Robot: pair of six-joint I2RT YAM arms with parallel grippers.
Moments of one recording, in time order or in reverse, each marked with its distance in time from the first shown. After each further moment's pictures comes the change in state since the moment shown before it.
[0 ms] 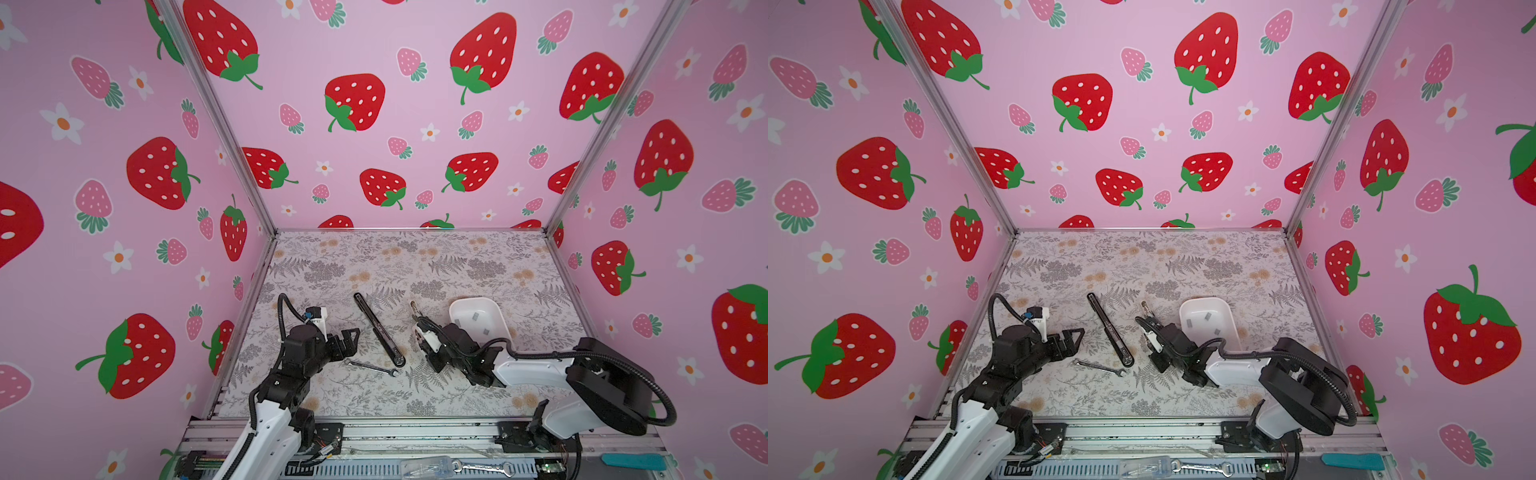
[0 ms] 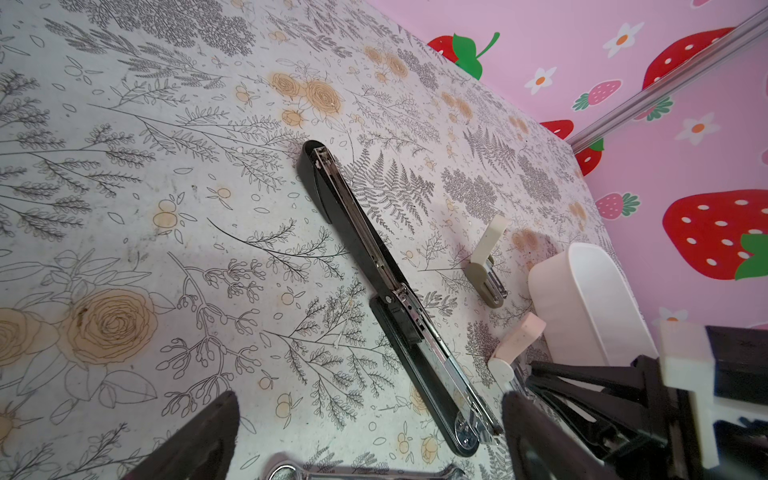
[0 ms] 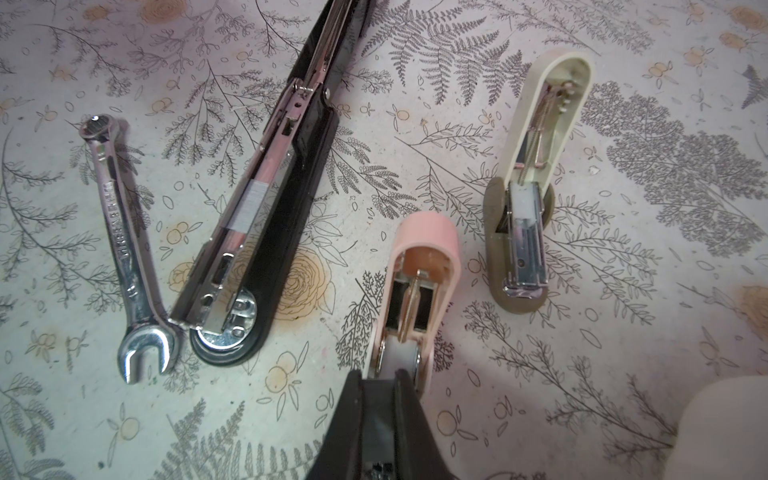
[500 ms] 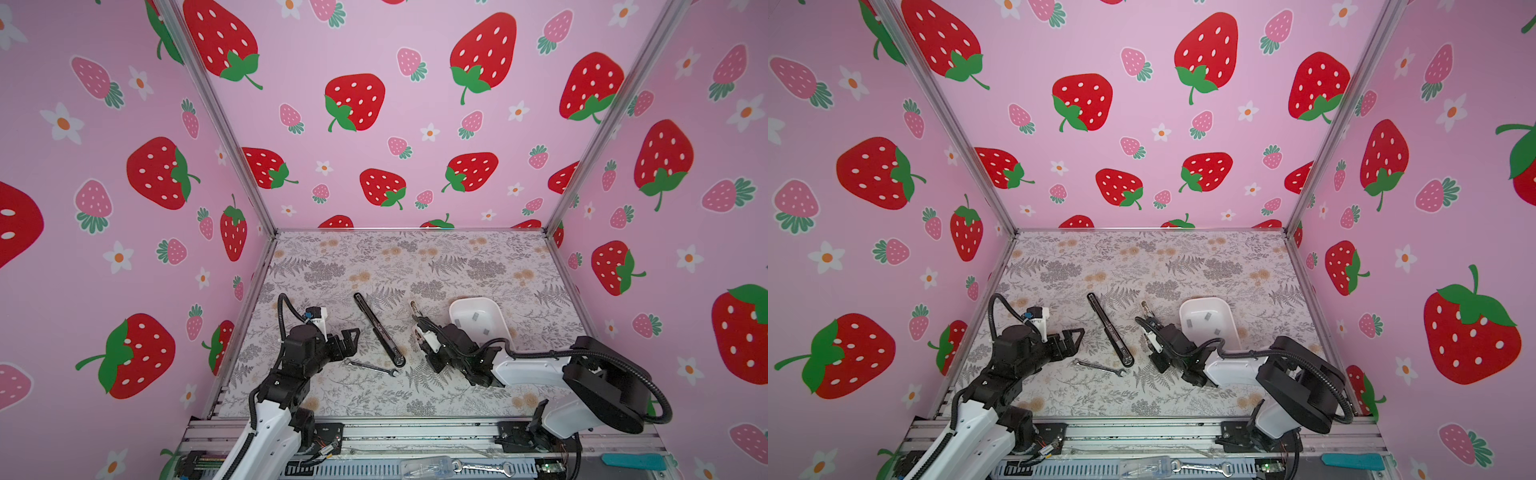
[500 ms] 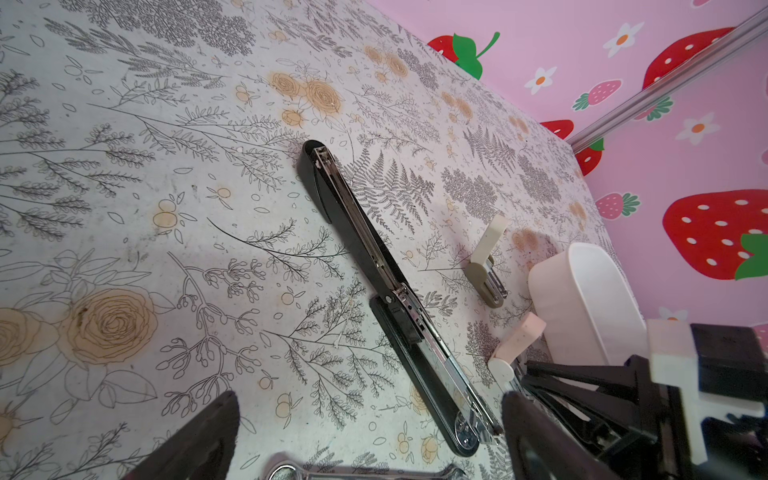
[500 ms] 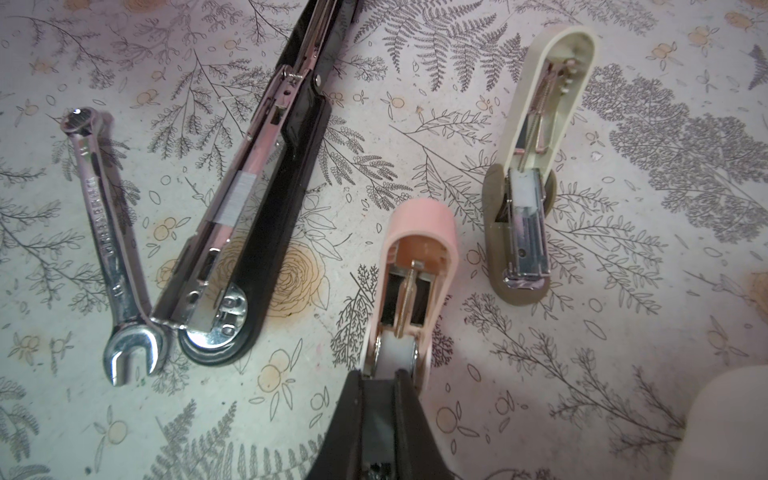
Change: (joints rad) left arm 0.000 0.000 0.000 0.000 0.000 0.000; right arm -0.002 0.014 0.000 0.000 0.007 0.019
